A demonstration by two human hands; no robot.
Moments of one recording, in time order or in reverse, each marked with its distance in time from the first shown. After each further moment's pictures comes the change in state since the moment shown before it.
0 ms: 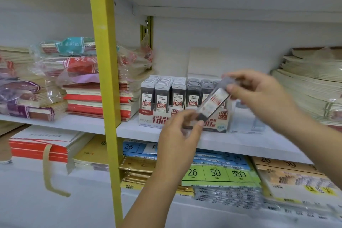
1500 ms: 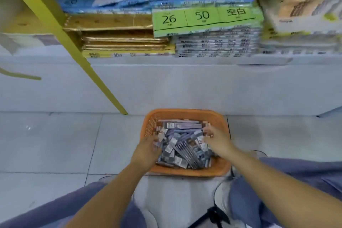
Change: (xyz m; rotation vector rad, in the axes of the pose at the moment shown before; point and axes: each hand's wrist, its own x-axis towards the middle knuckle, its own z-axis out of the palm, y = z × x) left_hand -0.306 -0.240 0.002 0.529 -0.750 -0.803; right_hand -0.398 0.226 0.170 -0.121 -0.659 1.062
